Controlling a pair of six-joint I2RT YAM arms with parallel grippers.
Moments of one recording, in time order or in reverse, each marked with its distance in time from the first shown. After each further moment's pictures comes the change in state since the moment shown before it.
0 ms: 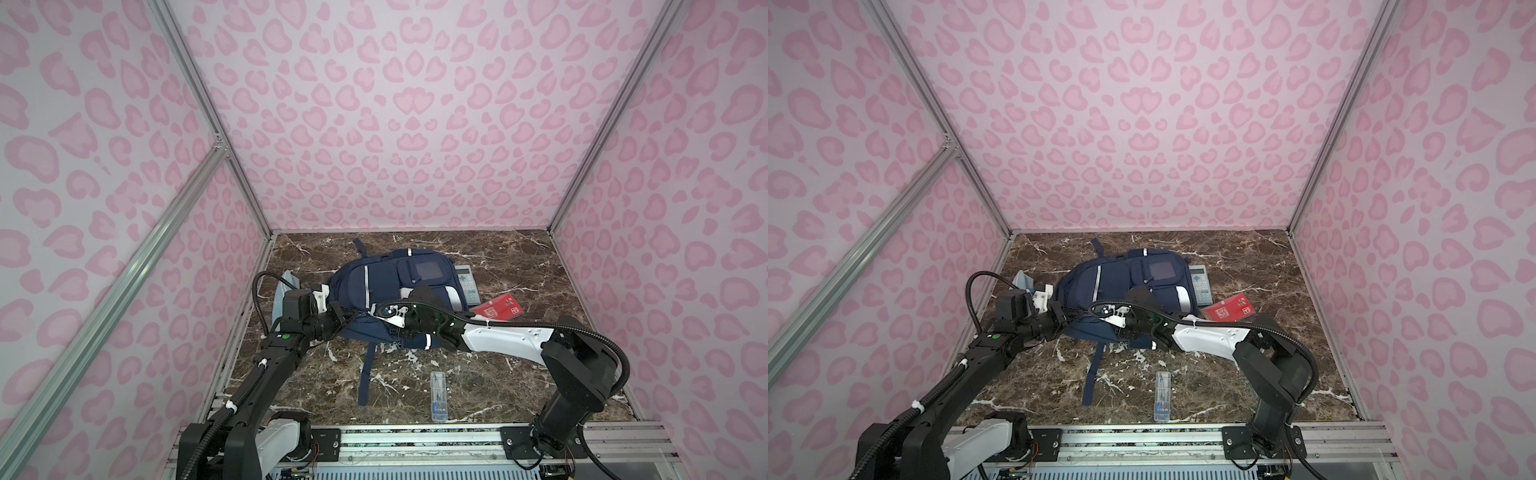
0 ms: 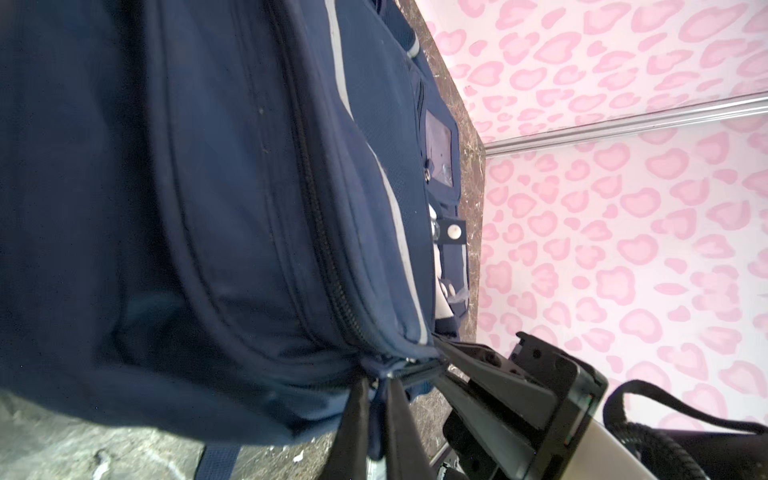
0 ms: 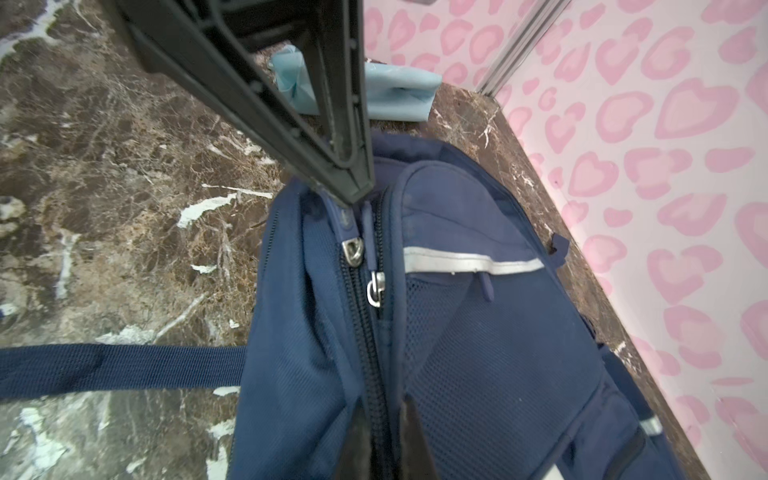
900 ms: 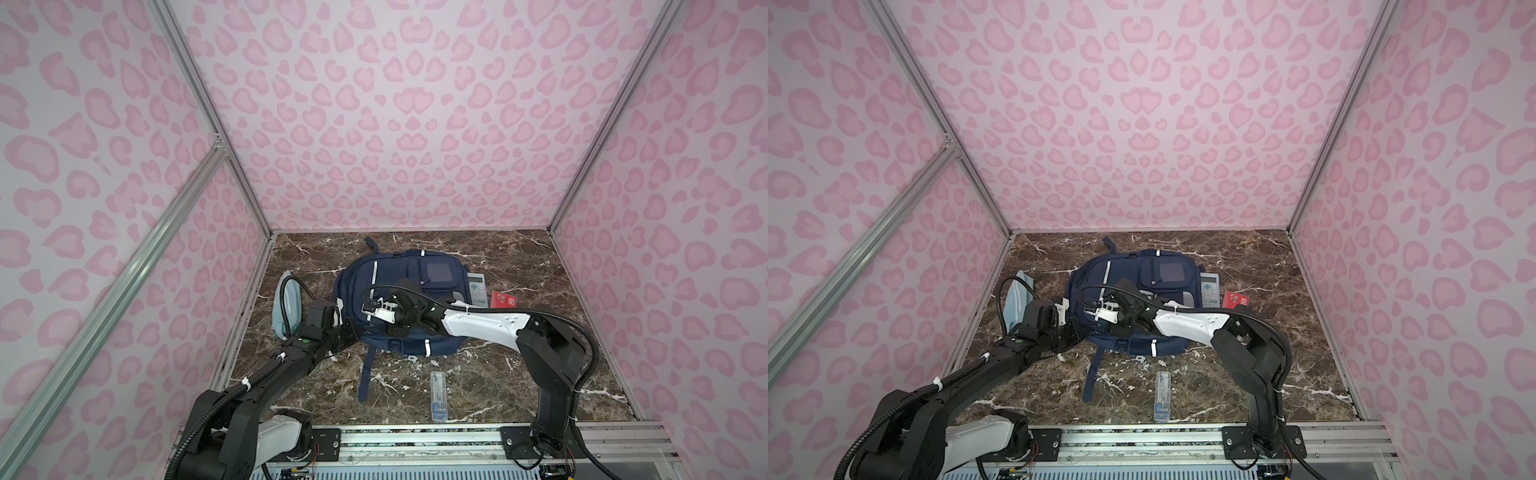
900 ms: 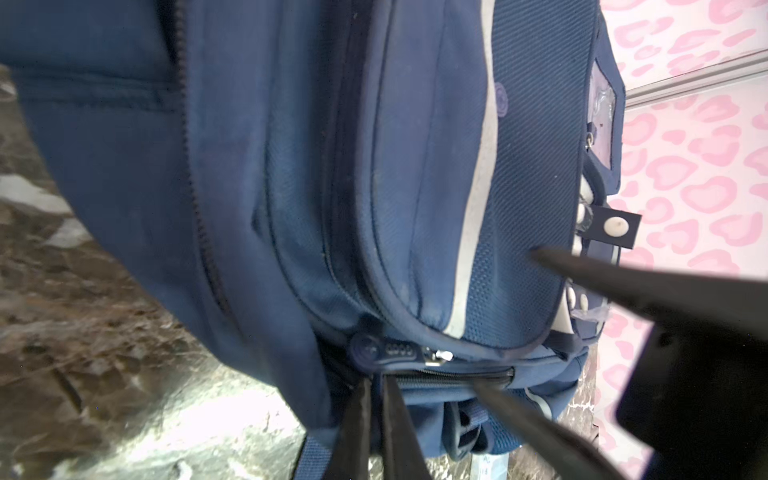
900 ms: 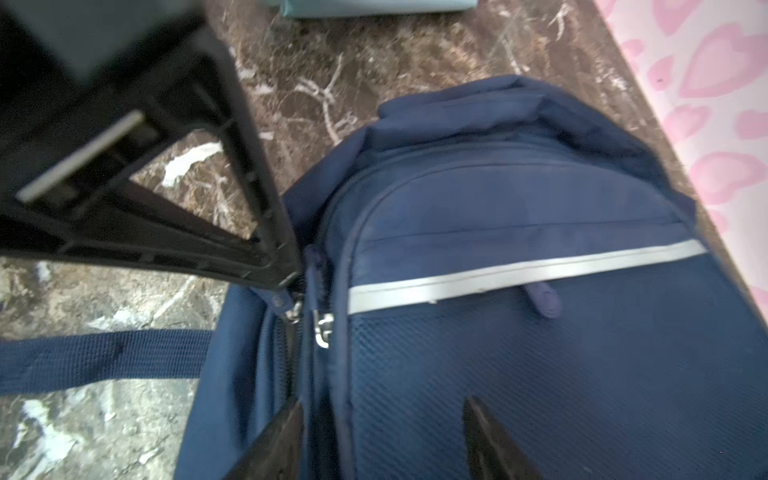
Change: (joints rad) left arm -0.239 0.072 -0.101 0.060 -0.280 0.068; right arm 0.047 0.219 0.292 -0.363 0.061 0.077
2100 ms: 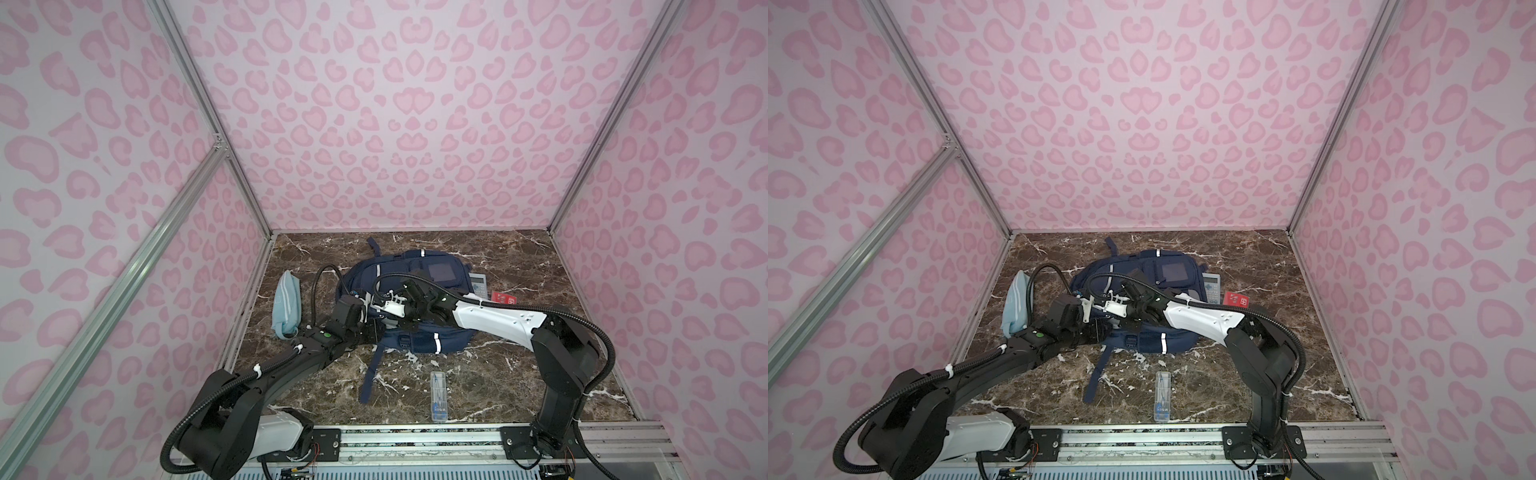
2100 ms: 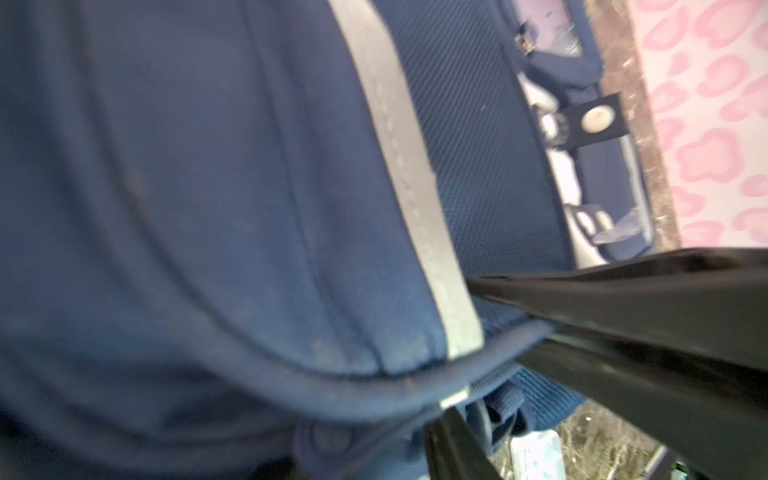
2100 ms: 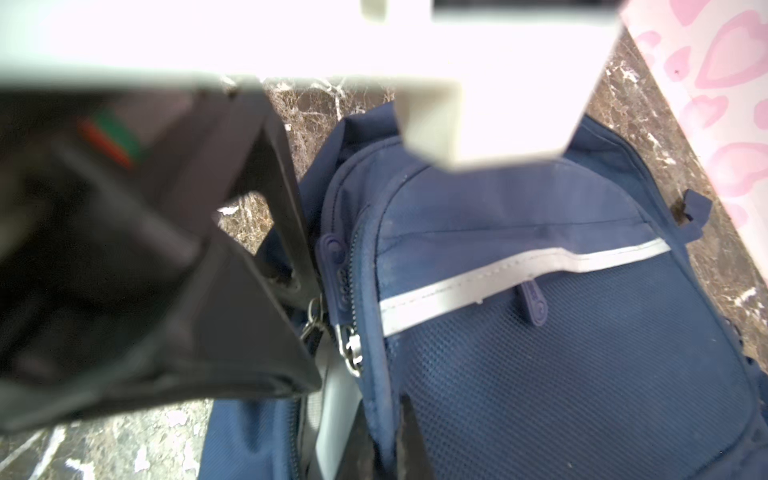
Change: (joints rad) left arm -0.253 0.128 0.123 -0.015 -0.197 0.160; right arm -0.086 -0.084 0.008 -0.098 -0.149 -0.033
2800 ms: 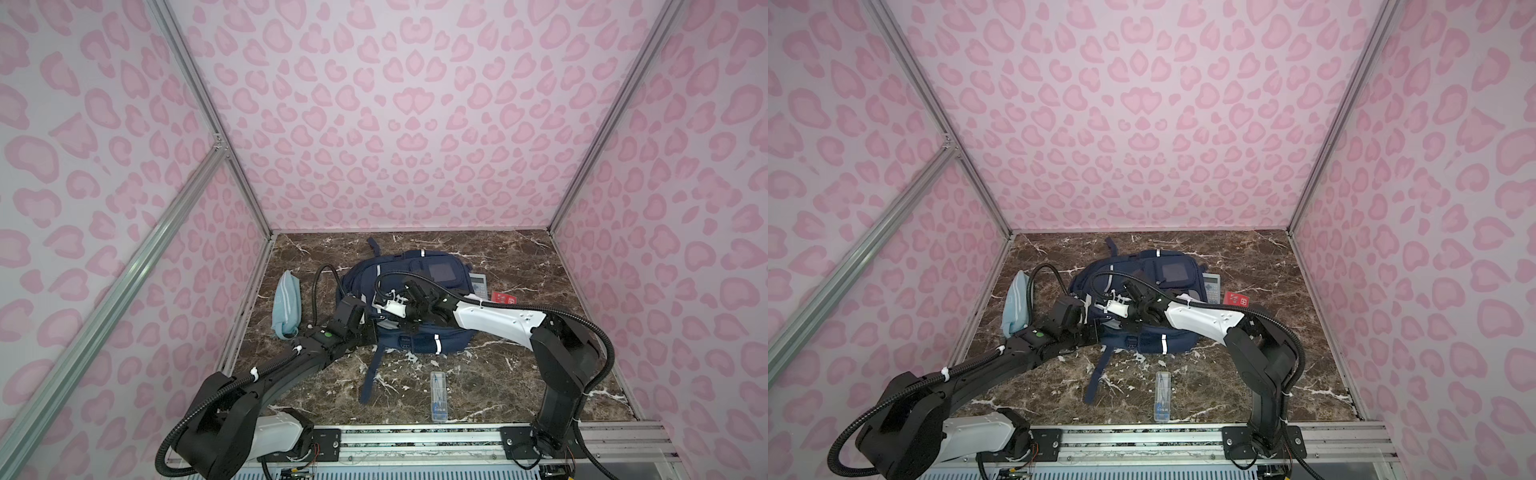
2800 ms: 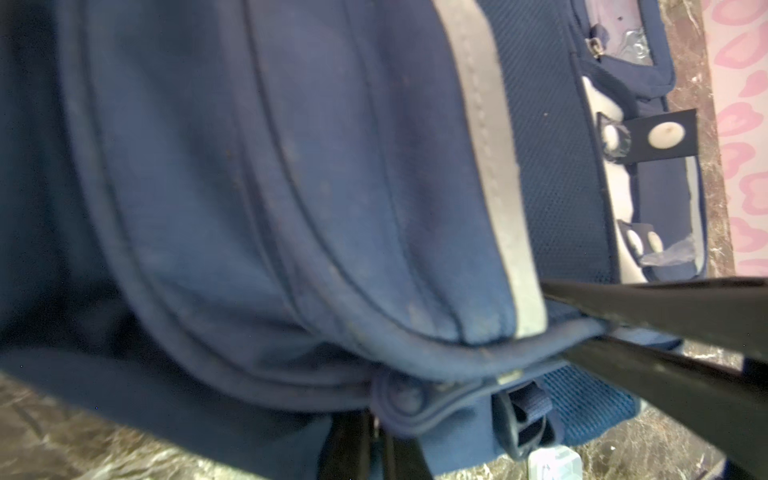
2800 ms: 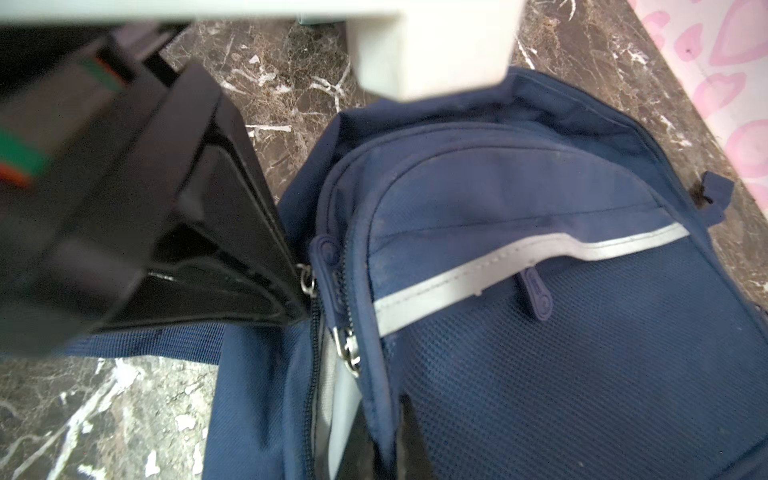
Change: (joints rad) left arm 0.005 -0.044 0.036 -0.148 -0.106 -0.053; right arm -0.017 -0.006 -0.034 0.024 -0.014 0.034
